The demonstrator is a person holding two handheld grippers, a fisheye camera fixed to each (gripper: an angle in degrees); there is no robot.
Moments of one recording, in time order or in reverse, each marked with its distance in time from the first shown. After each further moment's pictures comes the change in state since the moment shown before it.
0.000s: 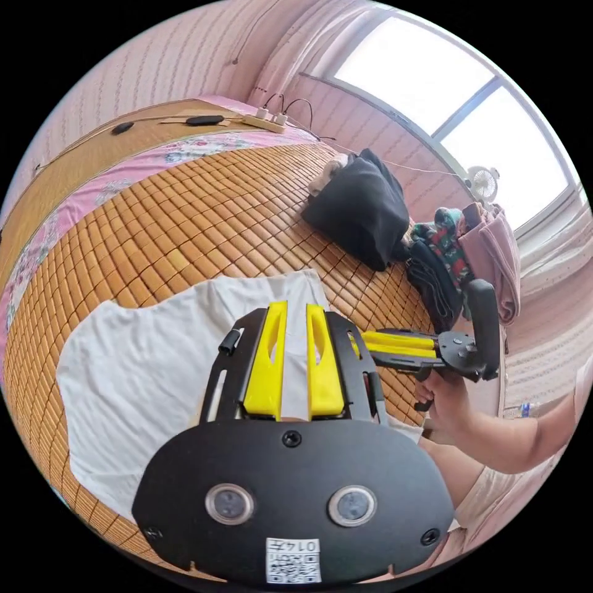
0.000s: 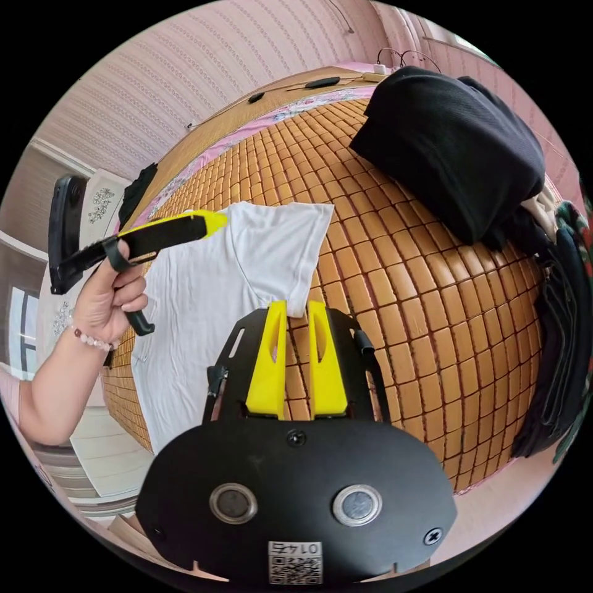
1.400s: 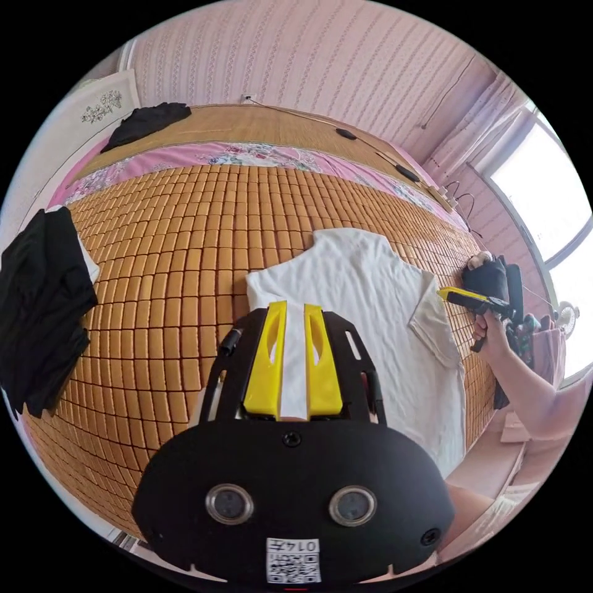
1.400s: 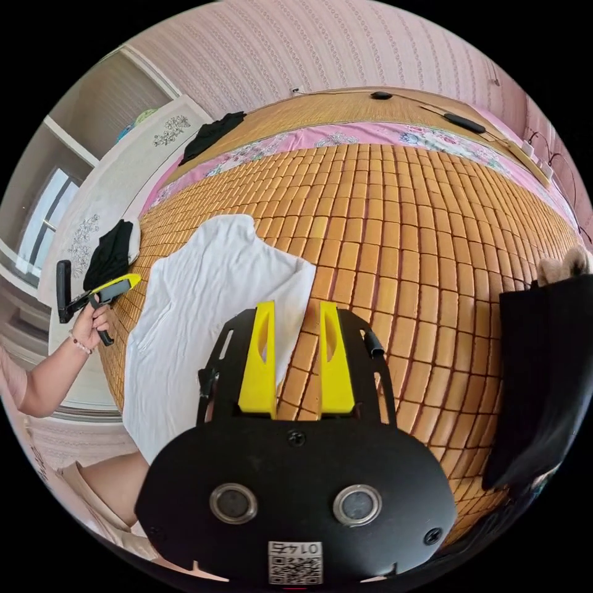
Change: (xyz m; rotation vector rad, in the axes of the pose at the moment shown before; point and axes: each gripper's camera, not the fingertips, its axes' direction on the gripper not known) left arm -0.169 0.221 -0.171 0.234 -0.395 -0.638; right arm -0.065 -0.089 -0.026 -0.077 -0.095 -0.466
